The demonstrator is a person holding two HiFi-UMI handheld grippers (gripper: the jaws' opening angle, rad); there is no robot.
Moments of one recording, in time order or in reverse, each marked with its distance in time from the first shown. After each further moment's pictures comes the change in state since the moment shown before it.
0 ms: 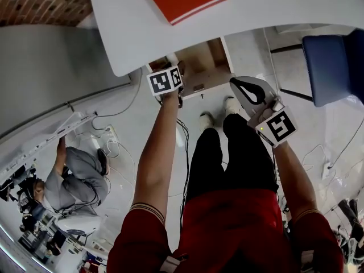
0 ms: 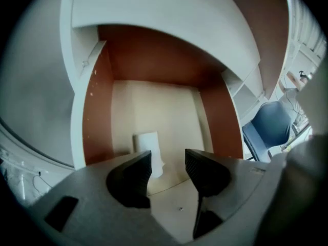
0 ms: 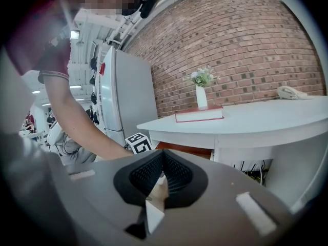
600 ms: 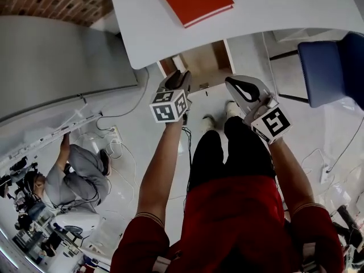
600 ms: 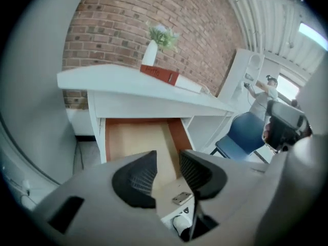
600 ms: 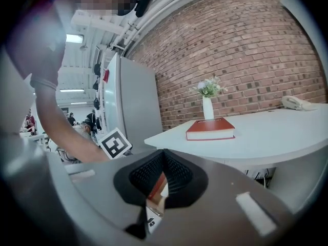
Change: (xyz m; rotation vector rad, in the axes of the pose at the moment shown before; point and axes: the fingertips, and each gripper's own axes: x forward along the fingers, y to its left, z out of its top) left arm -0.134 -0.064 0.020 0.121 -0.279 -0.160; right arm -0.004 0.037 0.054 -0.010 -0.047 0.021
